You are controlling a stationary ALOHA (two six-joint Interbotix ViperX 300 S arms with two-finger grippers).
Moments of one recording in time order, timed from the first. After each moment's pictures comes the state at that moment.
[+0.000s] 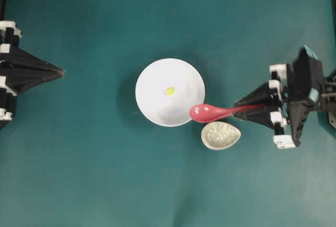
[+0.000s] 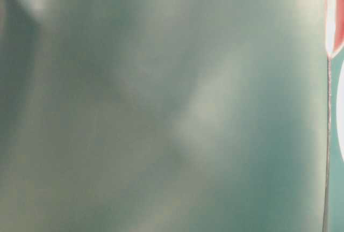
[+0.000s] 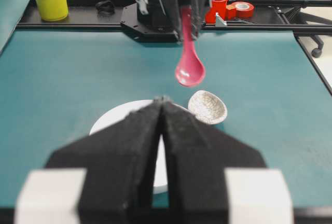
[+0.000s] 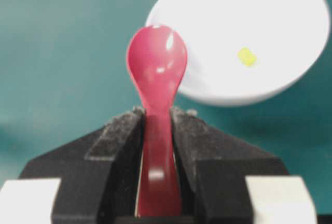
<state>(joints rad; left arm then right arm) 0.00 -1.00 1.18 0.01 -0.13 0.00 0.15 -0.49 1.10 0.56 -0.23 -0.22</state>
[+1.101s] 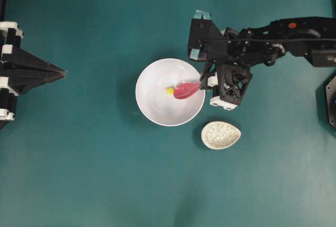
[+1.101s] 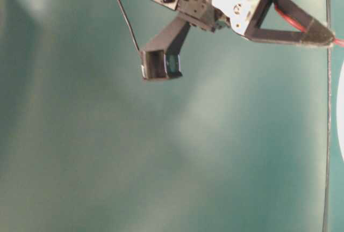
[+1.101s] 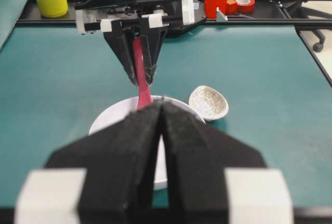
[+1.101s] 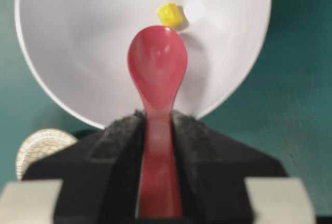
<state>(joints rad) 0.00 -0.98 1.18 0.01 -0.13 0.01 -0.18 -0.06 0.53 0.32 0.60 -0.19</state>
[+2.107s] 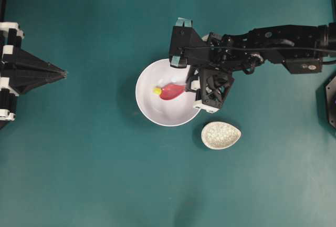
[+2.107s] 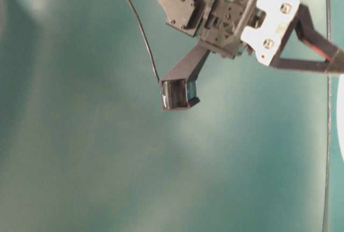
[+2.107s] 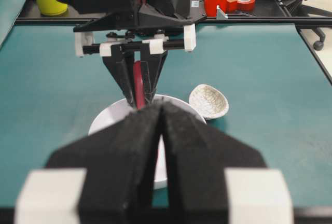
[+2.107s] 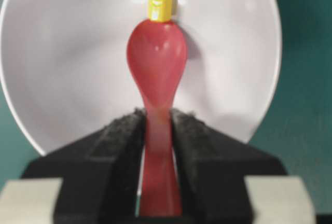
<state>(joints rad) 0.00 -0.98 1.18 0.01 -0.13 0.01 -0.15 0.05 0.47 0.27 0.49 -0.15</state>
